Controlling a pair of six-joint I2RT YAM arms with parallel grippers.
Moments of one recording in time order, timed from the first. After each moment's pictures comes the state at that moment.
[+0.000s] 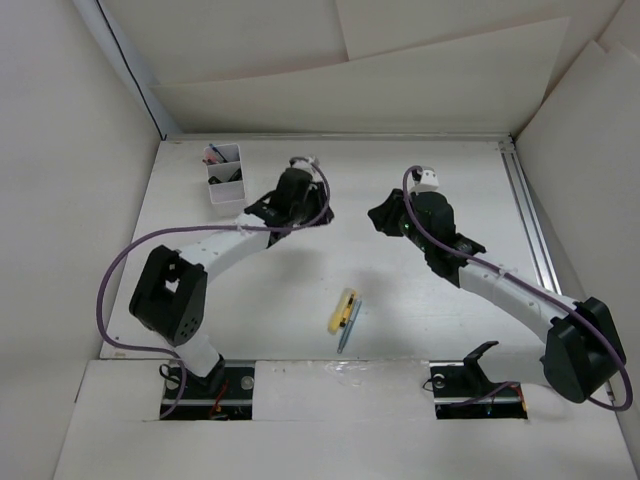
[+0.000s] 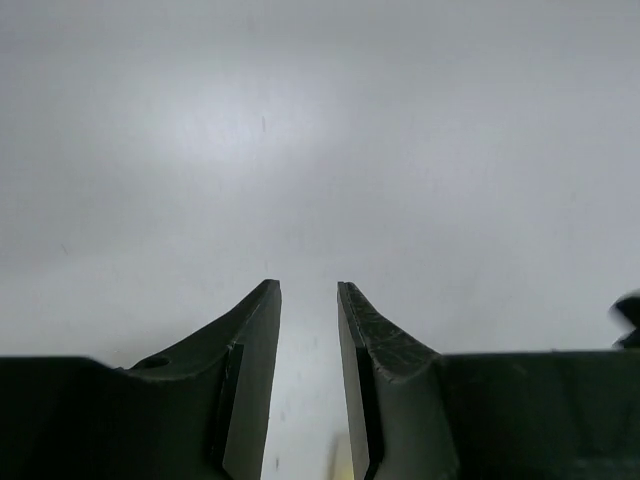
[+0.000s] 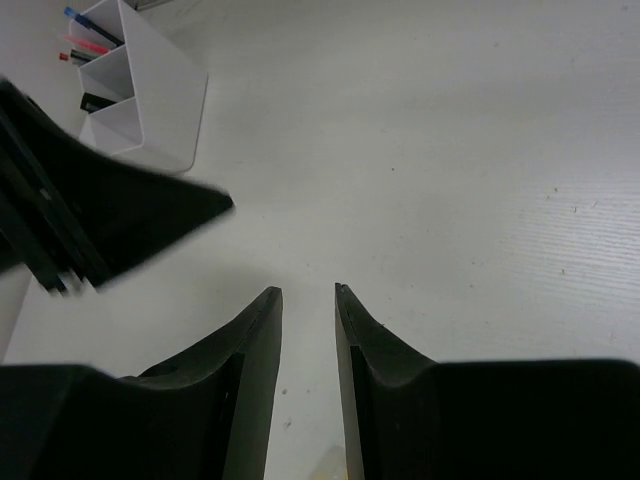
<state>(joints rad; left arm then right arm) -0.54 1.63 1.21 -0.10 0.00 -0.56 0.56 1.26 0.82 0.13 0.09 0.58</state>
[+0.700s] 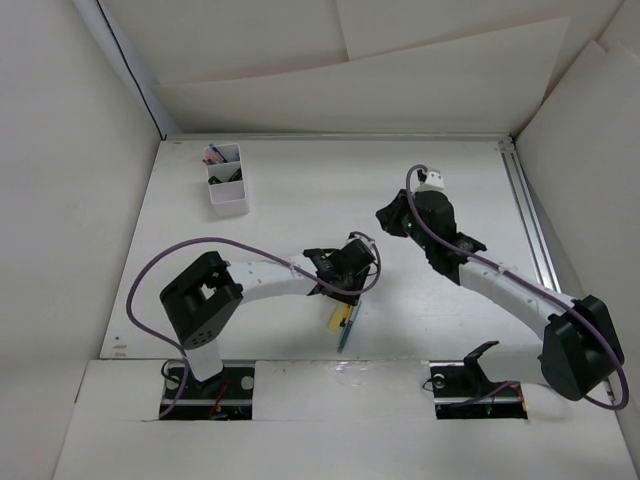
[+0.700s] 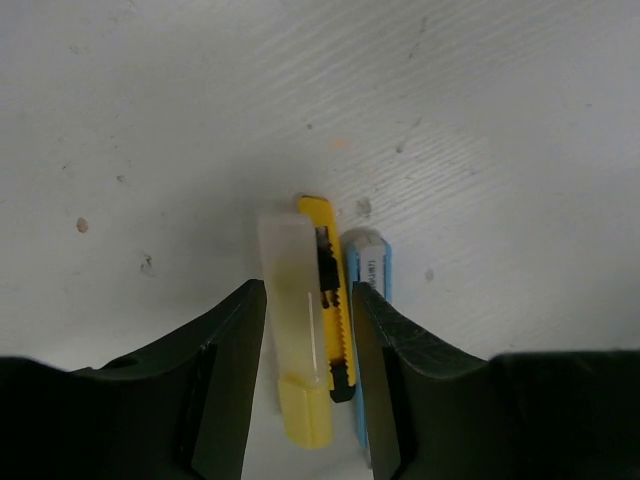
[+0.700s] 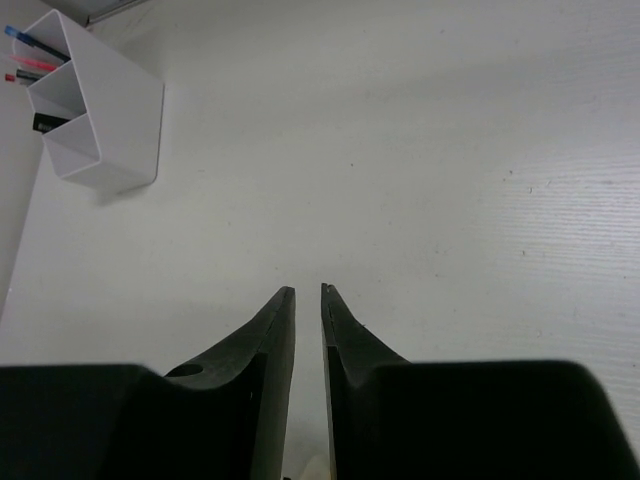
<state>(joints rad) -1.04 1.71 1.08 -0.43 -0.12 -0.56 0.53 1.27 0.82 0.09 0.13 0.61</state>
